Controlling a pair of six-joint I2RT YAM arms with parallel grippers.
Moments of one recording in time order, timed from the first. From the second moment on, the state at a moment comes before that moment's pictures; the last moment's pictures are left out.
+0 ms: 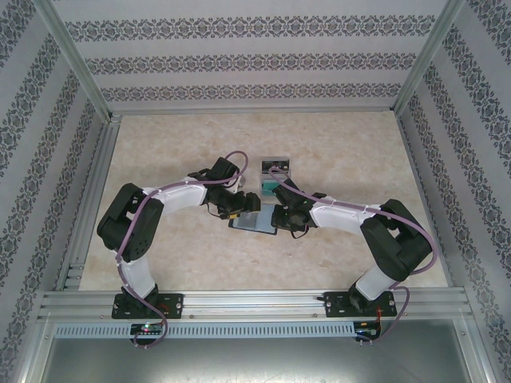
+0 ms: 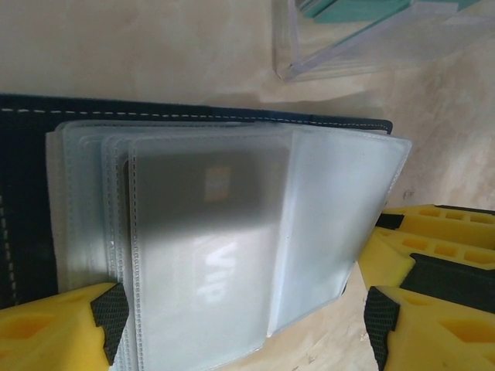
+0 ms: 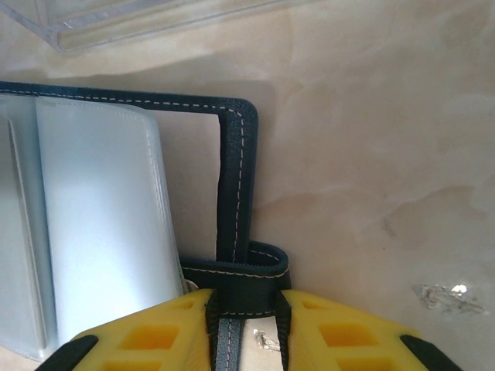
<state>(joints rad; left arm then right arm) -0.53 1.81 1.08 -0.40 0.50 -0.65 0.67 1.61 0.81 -0.37 -0.05 0.84</state>
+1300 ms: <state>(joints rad) -0.52 1.79 1.06 -0.32 0.56 -0.68 0.64 1.50 0.77 -0.41 -0.04 0.86</state>
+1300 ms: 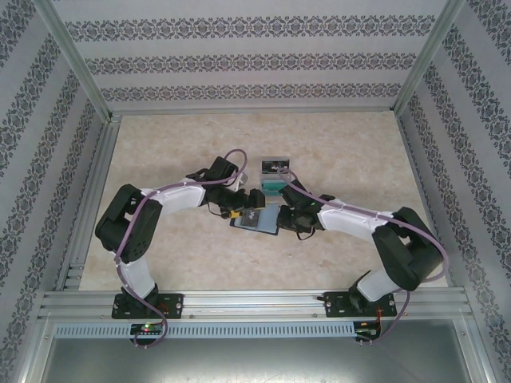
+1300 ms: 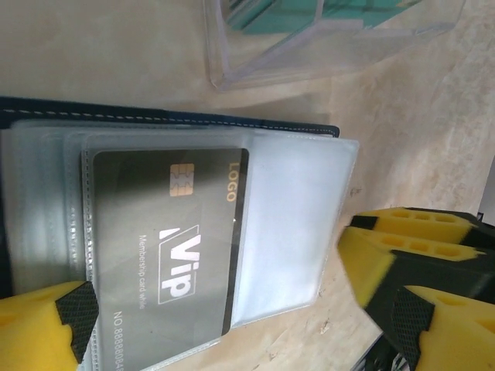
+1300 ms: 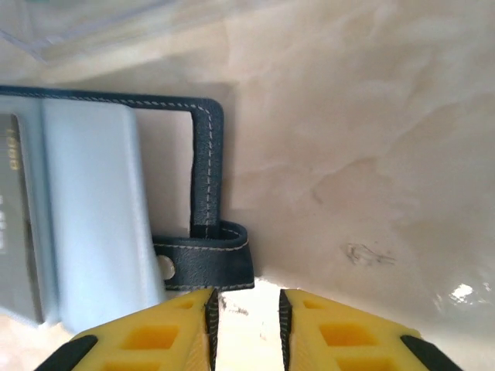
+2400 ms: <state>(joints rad) -0.48 1.80 1.01 -0.39 0.47 -0.64 0.68 1.70 0.85 -0.11 -0.26 1.00</state>
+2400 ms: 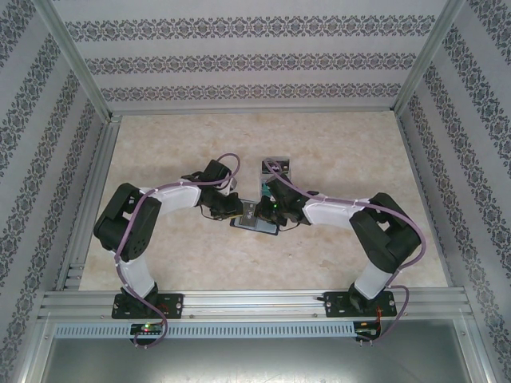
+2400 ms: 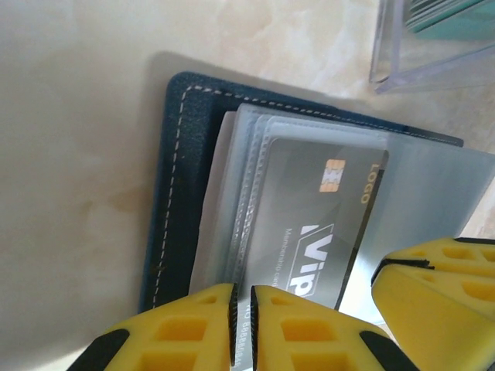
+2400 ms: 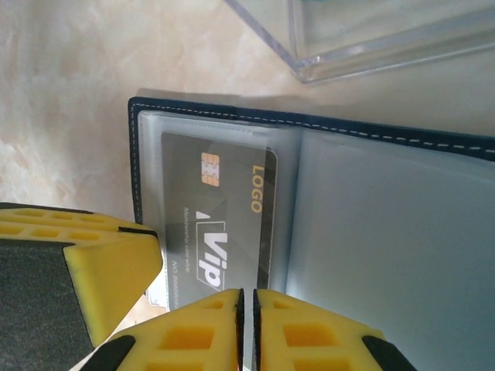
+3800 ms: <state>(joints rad) -0.48 1.81 1.01 -0.39 0.48 -0.64 0.63 1.73 0.72 0.14 -0.38 1.08</state>
